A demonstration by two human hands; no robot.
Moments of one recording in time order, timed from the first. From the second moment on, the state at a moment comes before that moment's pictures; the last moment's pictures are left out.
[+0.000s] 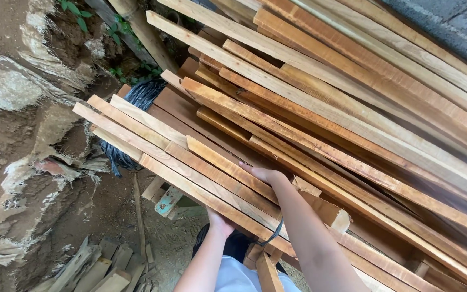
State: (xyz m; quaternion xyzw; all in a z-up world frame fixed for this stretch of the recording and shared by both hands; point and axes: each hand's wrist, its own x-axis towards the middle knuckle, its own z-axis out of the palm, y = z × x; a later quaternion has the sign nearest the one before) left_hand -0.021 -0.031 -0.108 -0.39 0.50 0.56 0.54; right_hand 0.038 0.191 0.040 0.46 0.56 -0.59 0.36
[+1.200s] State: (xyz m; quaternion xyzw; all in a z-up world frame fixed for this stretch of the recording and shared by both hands) left_hand 0.028 -0.107 -0.115 0.28 0.80 0.18 0.50; right_hand 0.193 0.072 -0.037 0.34 0.88 -0.26 -0.24
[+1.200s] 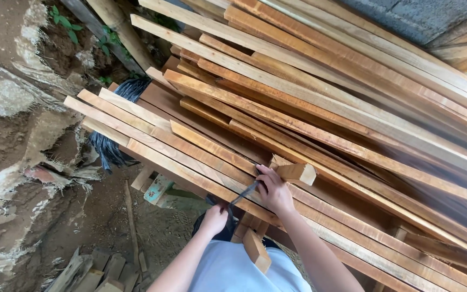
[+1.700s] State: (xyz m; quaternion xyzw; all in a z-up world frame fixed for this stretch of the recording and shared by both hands) left_hand 0.019 -0.106 -0.010 0.31 0.75 0.07 0.59; right_hand 0.131 0.117 -0.052 0.42 0.73 -0.50 -0.22
